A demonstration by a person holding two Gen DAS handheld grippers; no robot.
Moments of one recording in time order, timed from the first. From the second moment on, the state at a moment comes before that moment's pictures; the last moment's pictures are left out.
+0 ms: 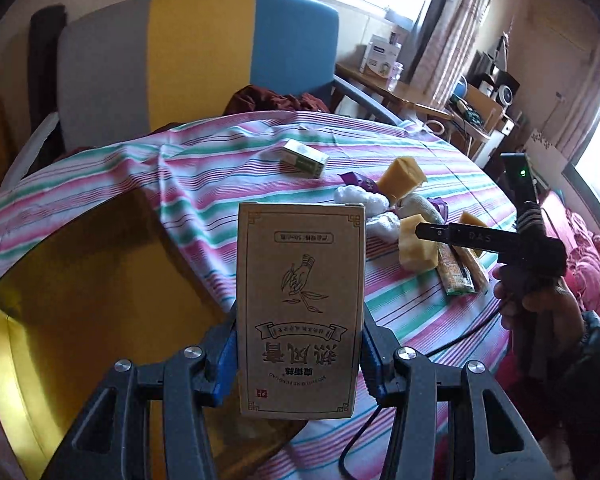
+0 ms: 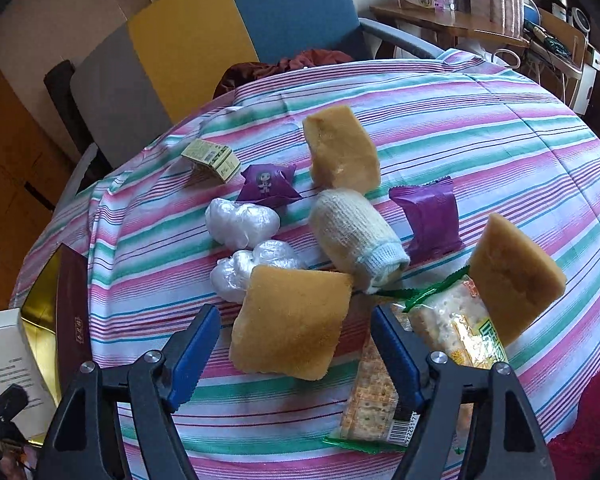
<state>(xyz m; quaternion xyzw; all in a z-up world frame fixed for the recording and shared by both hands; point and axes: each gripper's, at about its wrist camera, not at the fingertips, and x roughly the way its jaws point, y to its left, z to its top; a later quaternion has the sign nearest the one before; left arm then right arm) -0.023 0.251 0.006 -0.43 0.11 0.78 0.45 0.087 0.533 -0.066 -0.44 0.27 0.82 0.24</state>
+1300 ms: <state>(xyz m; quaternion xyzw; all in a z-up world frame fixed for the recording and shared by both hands) -0.203 0.079 -0.062 -0.54 0.03 0.83 0.13 0.080 0.488 -0.035 -0.39 0.16 0.88 0.21</state>
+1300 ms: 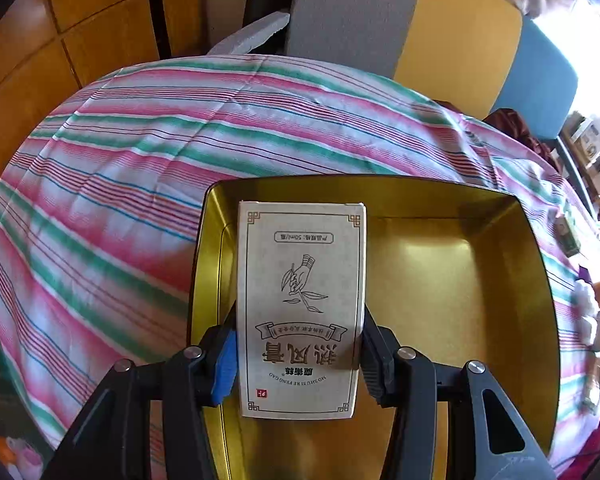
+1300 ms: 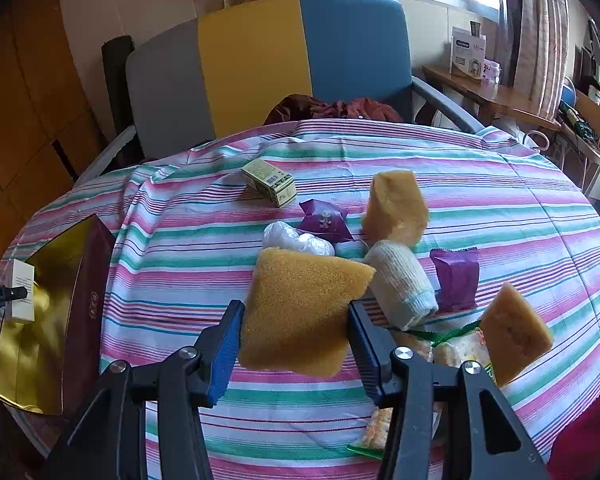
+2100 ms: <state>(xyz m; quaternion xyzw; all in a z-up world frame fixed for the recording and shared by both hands) -0.227 0.086 -0.066 -0.52 0.06 0.85 0.10 0.082 0.489 -0.032 -0.39 0.16 0.88 0.22</state>
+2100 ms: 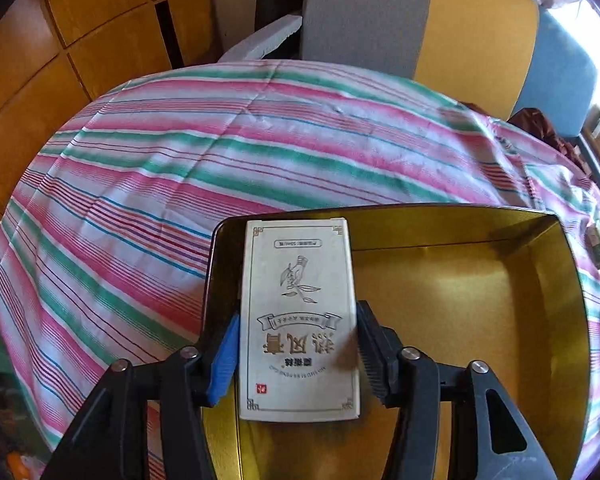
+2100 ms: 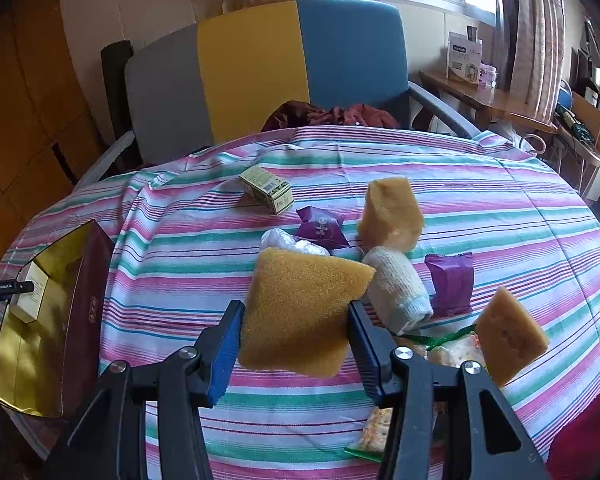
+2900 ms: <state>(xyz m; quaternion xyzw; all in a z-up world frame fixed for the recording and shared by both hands) -0.051 0.033 0.004 -0.37 0.04 0.92 0.11 0.060 0.411 -0.024 -0.39 0.15 0.90 0.14</state>
